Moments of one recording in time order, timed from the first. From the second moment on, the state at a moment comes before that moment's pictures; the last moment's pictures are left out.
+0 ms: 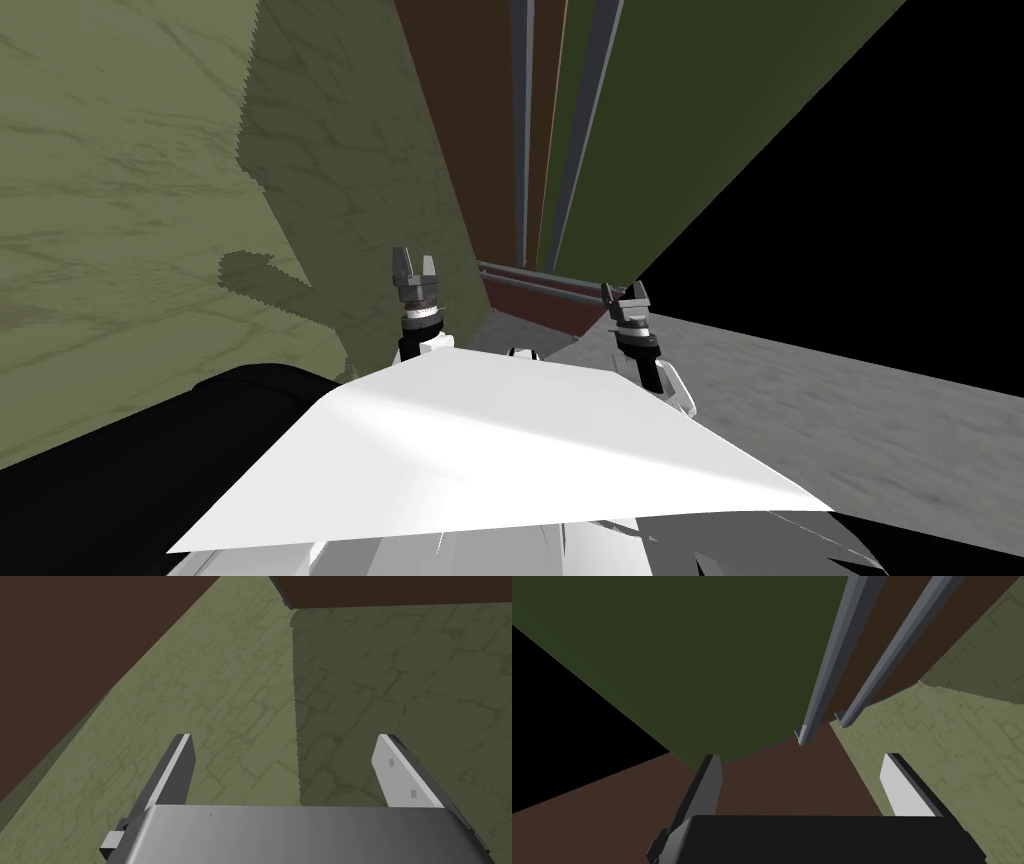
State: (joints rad) left arm 0.51 0.04 0.07 -2.35 0.02 -0.62 -0.14; right arm 0.29 -0.26 -0.19 -1.74 0.18 -0.79 1.01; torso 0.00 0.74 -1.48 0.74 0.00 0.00
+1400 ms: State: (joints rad) left arm 0.51 0.04 0.07 -2.35 0.02 -0.62 -0.14; right arm 0.18 -0.25 -0.25 -1.50 0.28 -0.88 1.37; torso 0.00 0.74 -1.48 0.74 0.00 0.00
